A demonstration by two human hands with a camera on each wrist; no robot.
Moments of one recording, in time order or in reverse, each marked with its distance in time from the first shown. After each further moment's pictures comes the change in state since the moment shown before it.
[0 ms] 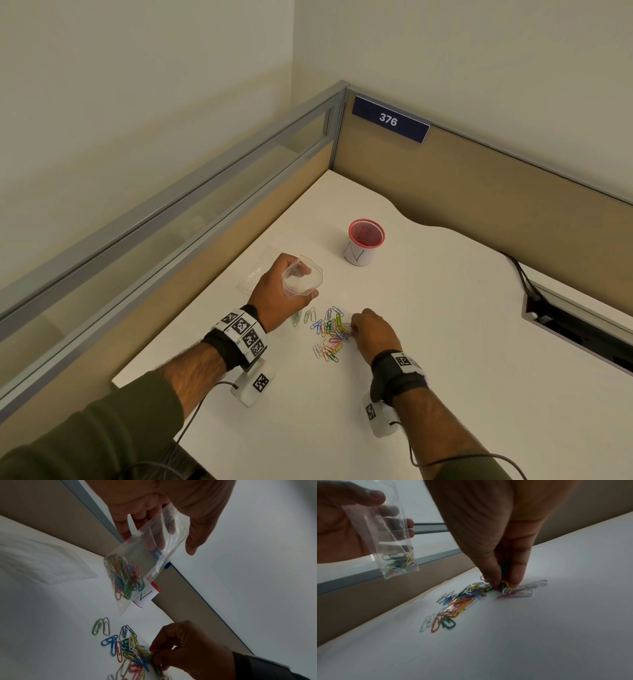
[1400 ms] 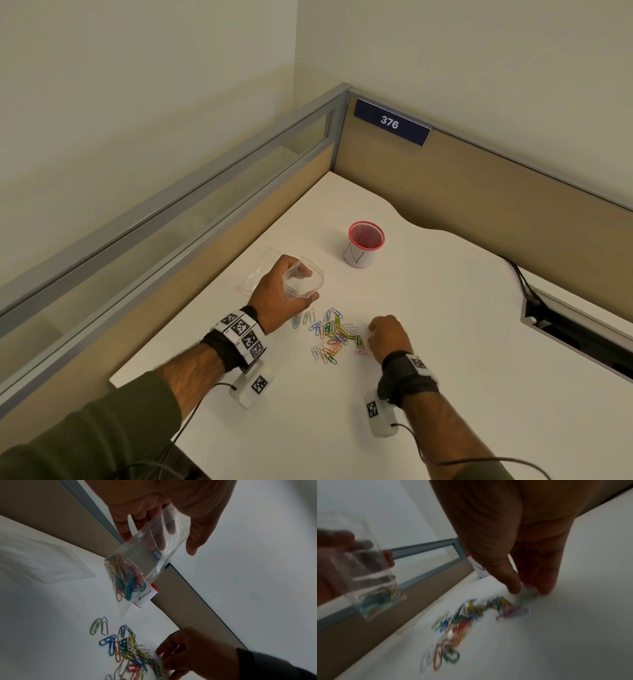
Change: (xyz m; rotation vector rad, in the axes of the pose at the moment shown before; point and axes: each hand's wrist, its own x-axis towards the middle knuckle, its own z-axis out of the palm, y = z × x) left_hand 0.001 -0.006 0.001 0.001 -0.020 0.038; right_hand -0.008 0.015 -0.019 0.156 -0.064 0.286
